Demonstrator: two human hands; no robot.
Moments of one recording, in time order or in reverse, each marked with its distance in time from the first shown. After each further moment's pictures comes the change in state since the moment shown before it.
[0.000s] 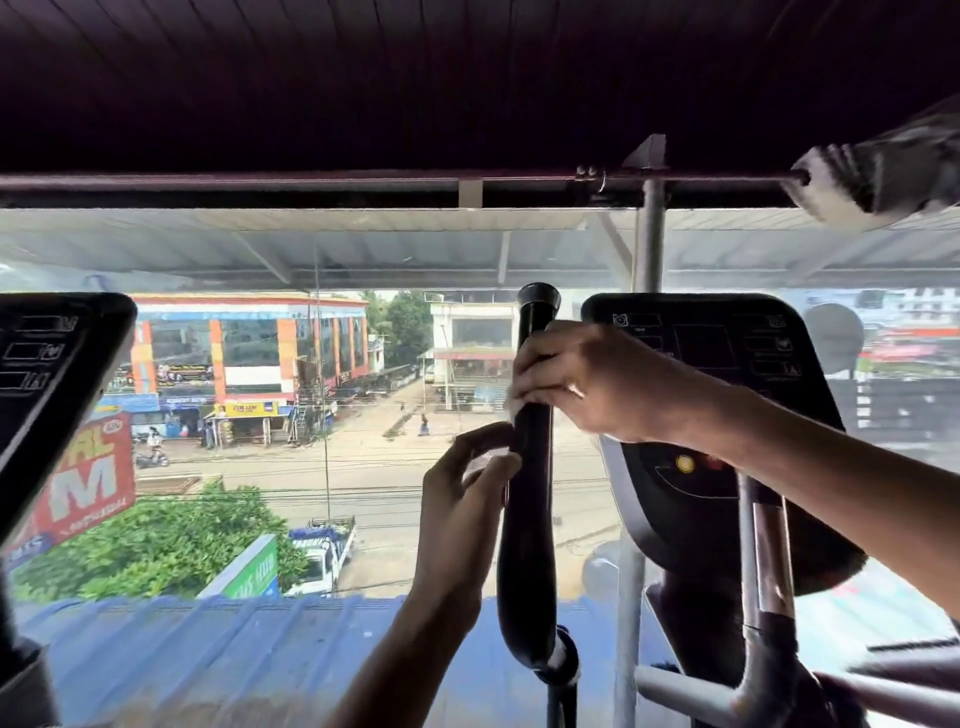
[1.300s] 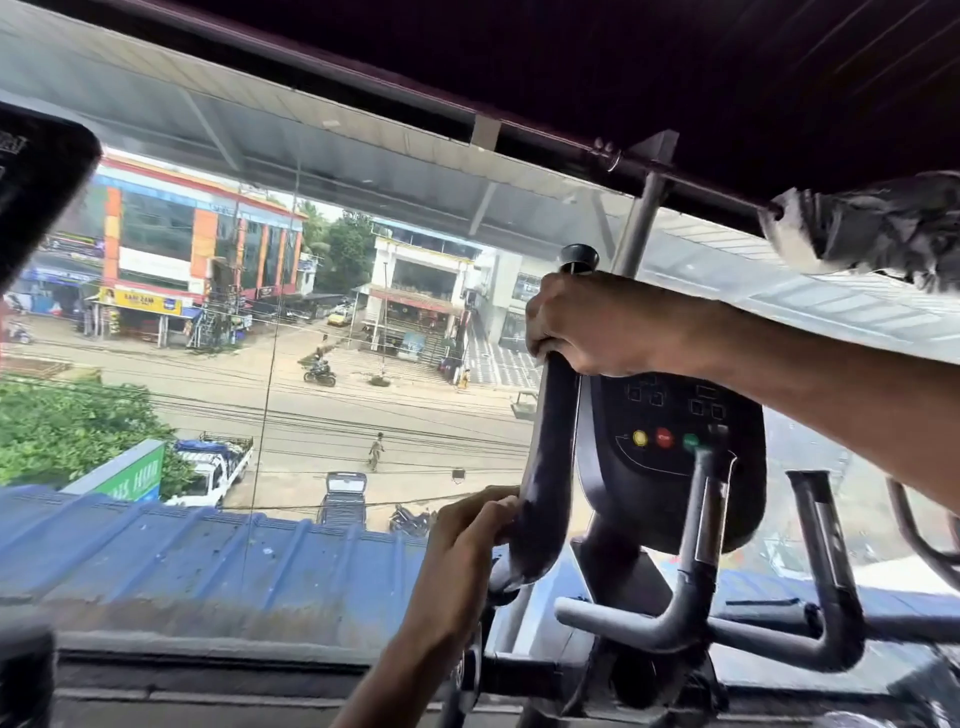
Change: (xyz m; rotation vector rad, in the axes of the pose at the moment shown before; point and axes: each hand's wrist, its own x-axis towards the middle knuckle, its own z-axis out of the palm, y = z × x) left_hand -0.072 -0.042 -0.040 -0.182 -0.216 -0.172; right_hand 0.073 -0.040 -0.014 -0.437 -0.669 0.154
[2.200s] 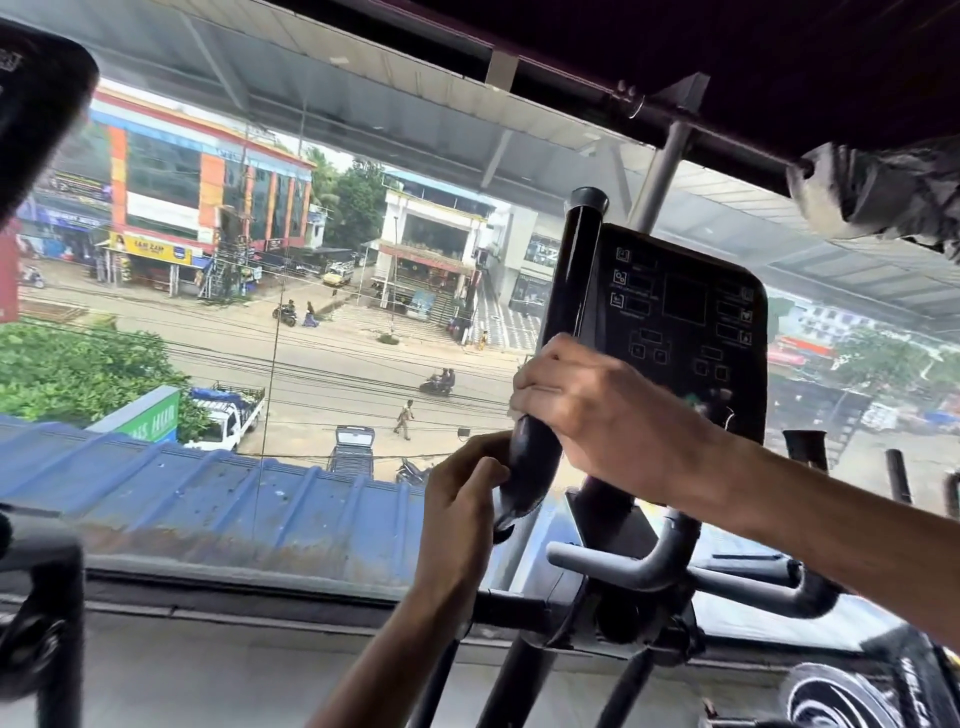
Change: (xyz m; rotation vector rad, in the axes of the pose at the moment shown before) left_hand -0.016 -0.007 0.021 -0.061 0.205 0.040; right_hand -0.082 -0.086 0.057 0.165 0.274 -0.136
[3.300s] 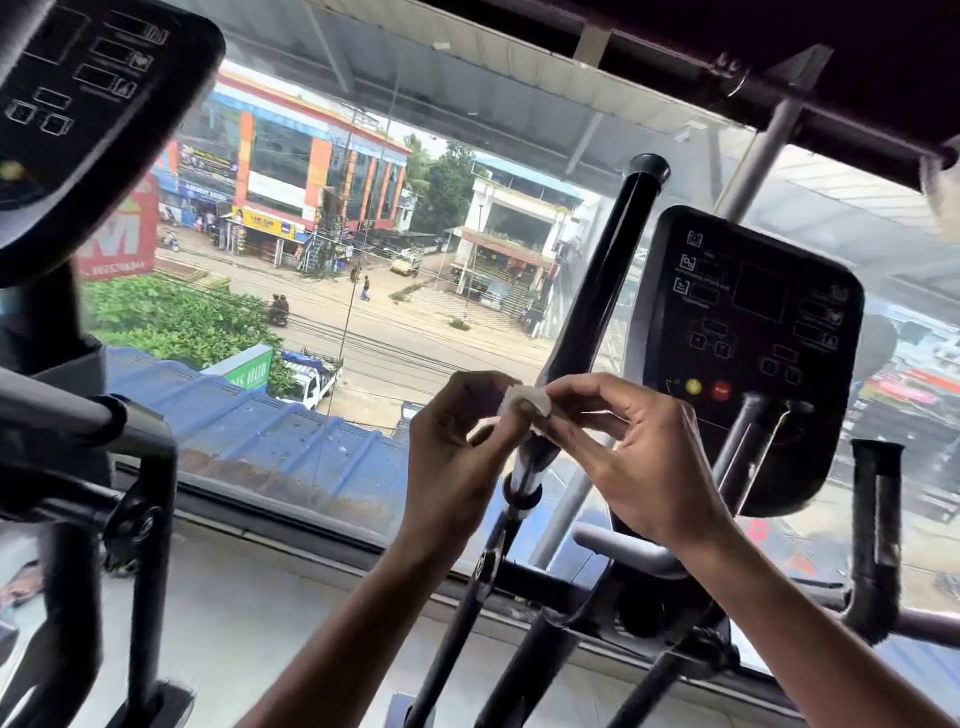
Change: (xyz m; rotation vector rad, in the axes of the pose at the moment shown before) left_hand -0.025 0.013 -0.001 0.022 0.217 0.319; right_hand -0.045 -0.040 0.040 0.988 0.474 0.457
